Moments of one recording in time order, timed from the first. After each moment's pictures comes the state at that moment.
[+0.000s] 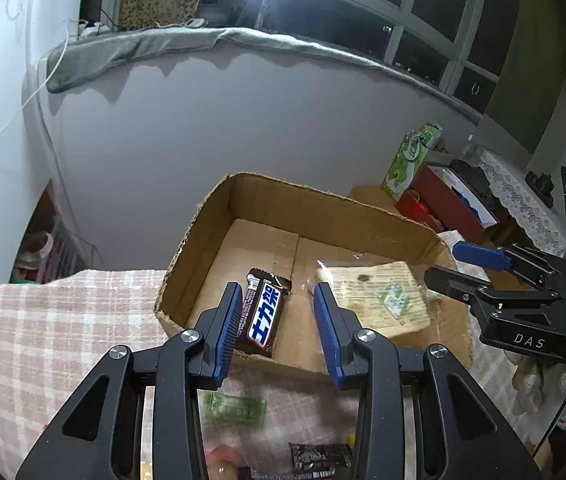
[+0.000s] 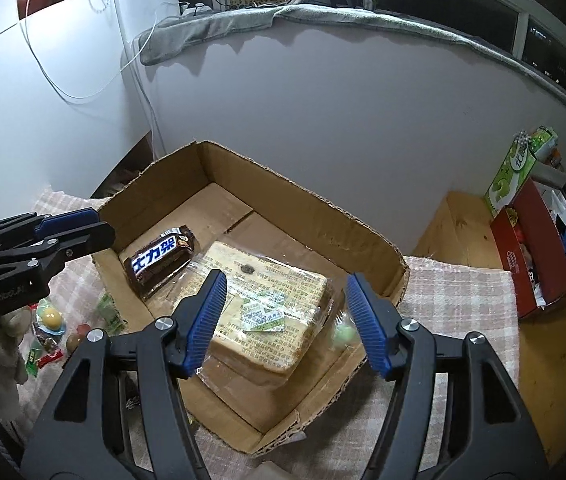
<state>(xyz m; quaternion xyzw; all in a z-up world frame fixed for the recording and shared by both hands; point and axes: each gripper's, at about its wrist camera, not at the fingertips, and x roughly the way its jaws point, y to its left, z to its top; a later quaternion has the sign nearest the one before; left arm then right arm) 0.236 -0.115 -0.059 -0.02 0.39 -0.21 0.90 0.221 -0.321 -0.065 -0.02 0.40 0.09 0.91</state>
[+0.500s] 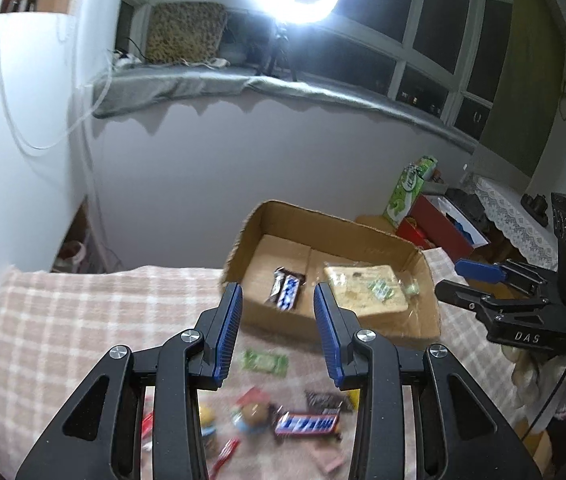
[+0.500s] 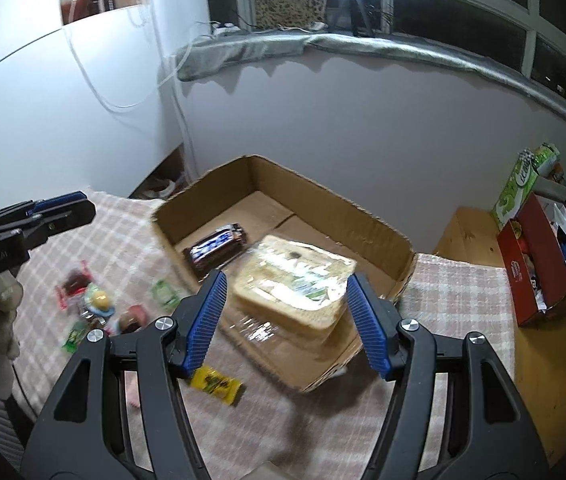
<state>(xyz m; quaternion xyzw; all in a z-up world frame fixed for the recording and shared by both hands) 0.165 -0.056 -0.014 -0.03 0.34 -0.19 0.92 0.157 -0.305 -0.030 -0.02 0.37 0.13 0.92</state>
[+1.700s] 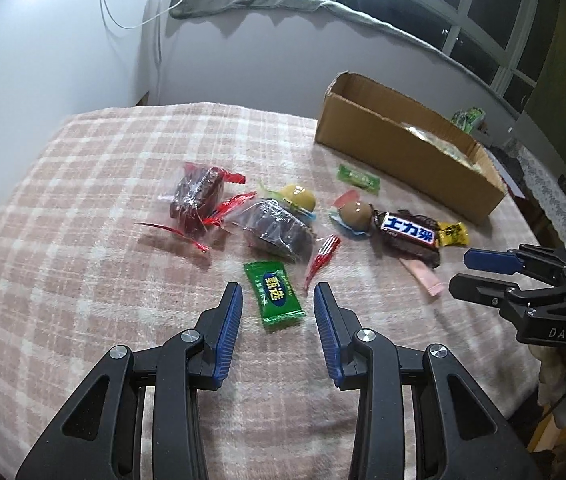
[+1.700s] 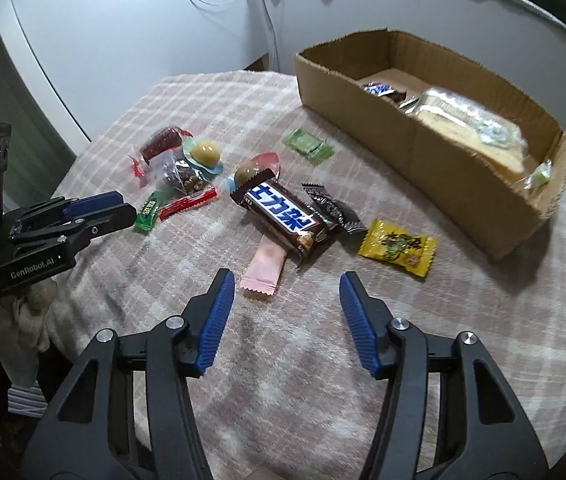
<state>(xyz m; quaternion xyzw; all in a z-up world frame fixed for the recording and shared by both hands) 0.082 0.008 -0.129 -0.04 0.43 -0.11 0.89 0.085 -0.205 -0.129 -0.03 0.47 0.24 0.85</state>
